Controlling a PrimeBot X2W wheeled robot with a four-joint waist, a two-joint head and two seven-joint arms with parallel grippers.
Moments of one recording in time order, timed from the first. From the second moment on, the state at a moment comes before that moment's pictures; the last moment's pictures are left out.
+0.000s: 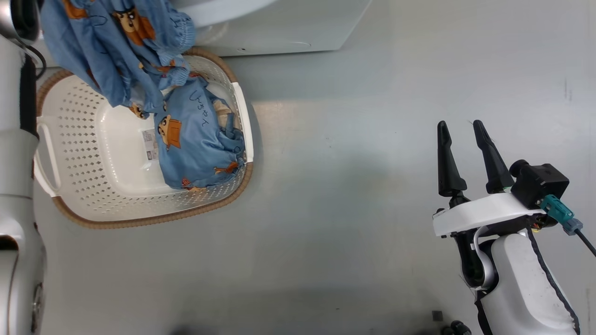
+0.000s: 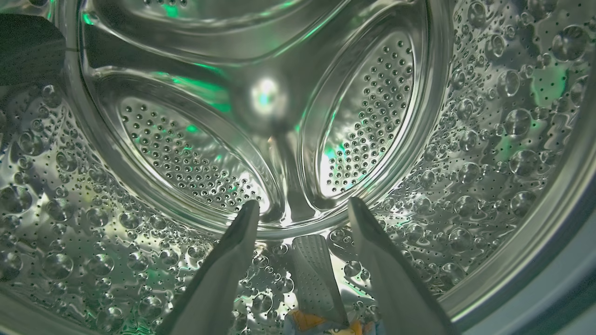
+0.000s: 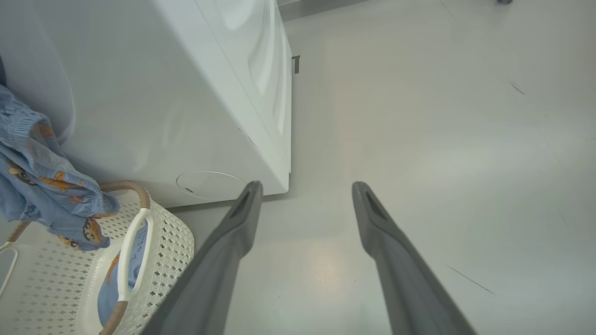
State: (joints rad) left arm -1.24 0.20 -0.19 0.73 -0.32 -0.12 -0.26; right arm -0.27 -0.05 0.19 0.23 0.35 0.02 -0.25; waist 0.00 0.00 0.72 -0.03
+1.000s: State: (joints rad) left arm -0.89 0.15 -0.18 0.49 -0.32 -0.12 -0.26; right arm -0.28 -0.06 0.17 0.24 0.32 0.03 -0.25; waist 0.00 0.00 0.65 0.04
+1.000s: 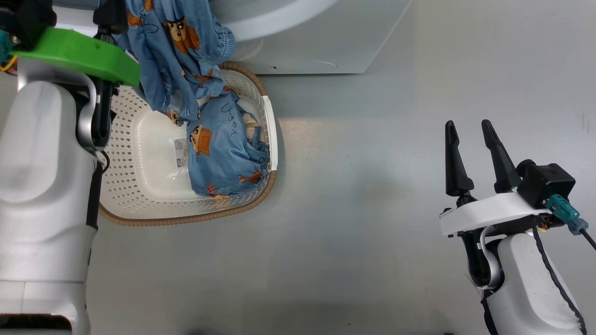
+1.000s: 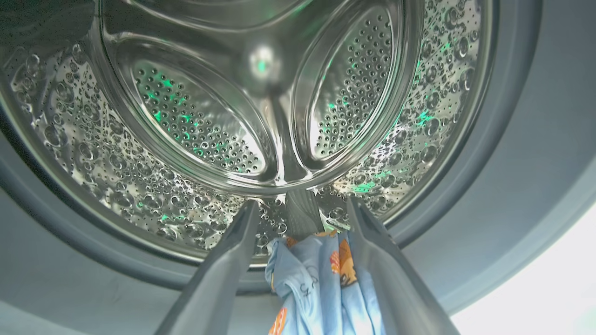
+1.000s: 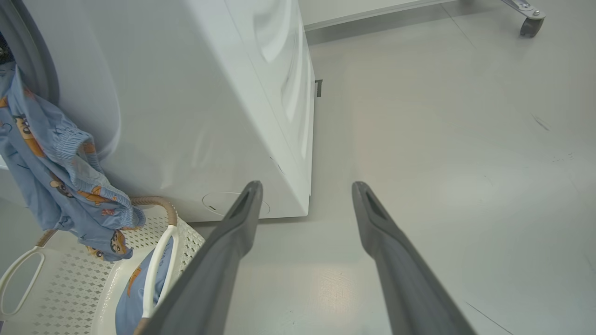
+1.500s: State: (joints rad) left arm -0.65 0.14 -0.10 0.40 -0.33 -0.12 -0.26; right arm -0.28 -0.06 0.17 0.24 0.31 0.04 -0.25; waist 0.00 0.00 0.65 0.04
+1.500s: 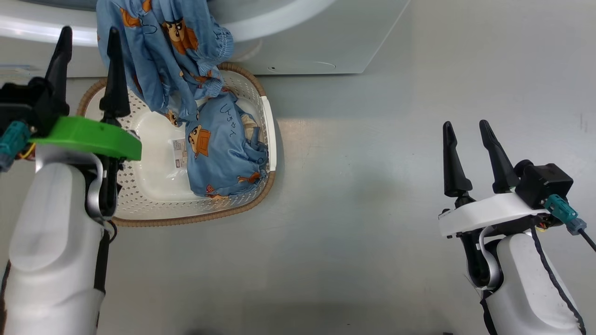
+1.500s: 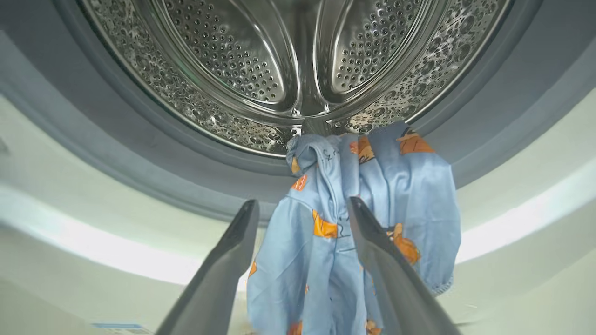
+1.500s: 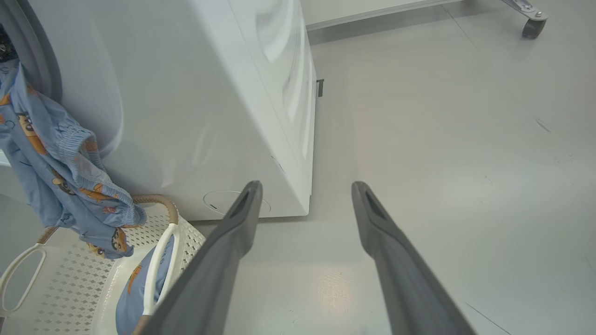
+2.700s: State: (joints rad) left arm -0.32 0.08 0.00 0.30 -0.26 -0.12 -0.26; right arm -0.28 -0.06 0.18 0.25 0.31 0.05 -0.25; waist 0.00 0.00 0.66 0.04
